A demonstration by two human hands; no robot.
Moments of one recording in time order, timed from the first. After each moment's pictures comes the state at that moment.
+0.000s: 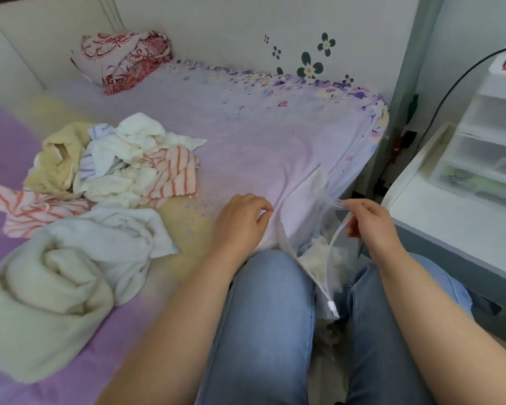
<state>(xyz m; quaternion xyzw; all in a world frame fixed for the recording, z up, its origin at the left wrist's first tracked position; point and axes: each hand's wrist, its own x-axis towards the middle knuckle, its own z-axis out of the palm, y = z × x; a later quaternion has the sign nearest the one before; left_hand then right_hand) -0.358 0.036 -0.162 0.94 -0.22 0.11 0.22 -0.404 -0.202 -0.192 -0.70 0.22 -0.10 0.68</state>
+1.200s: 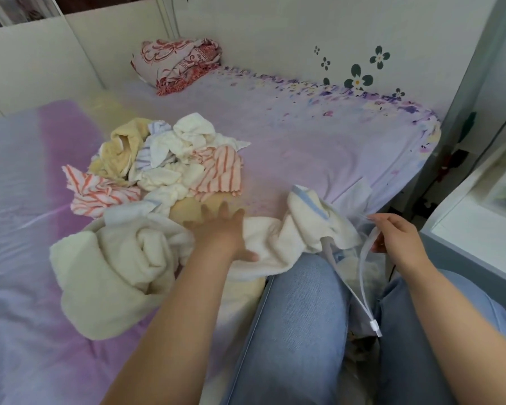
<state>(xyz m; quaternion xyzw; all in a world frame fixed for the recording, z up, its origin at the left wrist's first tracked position) -0.371 0.118 -0.132 0.98 0.01 -0.18 -0.08 -0.399 -0.180 -0.201 -0.73 0.19 -0.08 0.66</state>
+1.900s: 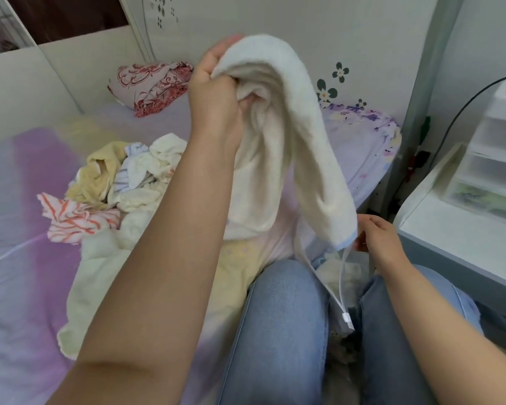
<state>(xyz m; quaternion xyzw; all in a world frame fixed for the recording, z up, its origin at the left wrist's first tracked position) -0.334 0.017 0.051 0.50 -0.12 0.12 0.85 -0.403 -0.197 -0.200 -0.69 0.23 -0.10 0.68</state>
